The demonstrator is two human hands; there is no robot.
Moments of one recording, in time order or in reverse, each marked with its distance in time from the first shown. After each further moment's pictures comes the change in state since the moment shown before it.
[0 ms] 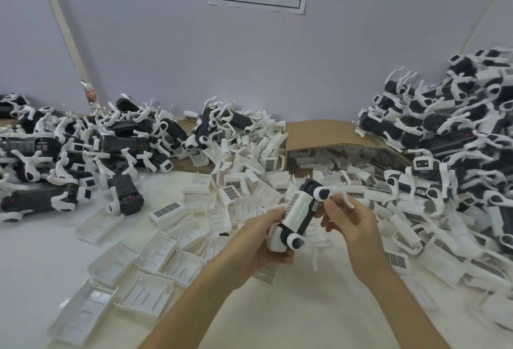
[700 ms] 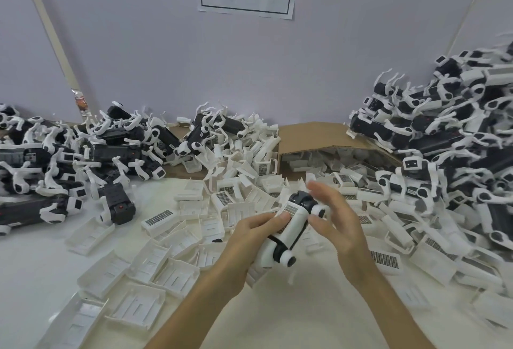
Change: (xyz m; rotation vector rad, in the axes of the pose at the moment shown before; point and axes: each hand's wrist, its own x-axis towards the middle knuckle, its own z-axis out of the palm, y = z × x) left_hand -0.005 -0.001 0.004 0.216 0.057 0.166; right_hand -0.005 -0.002 0.001 -0.195 -0.121 -0.095
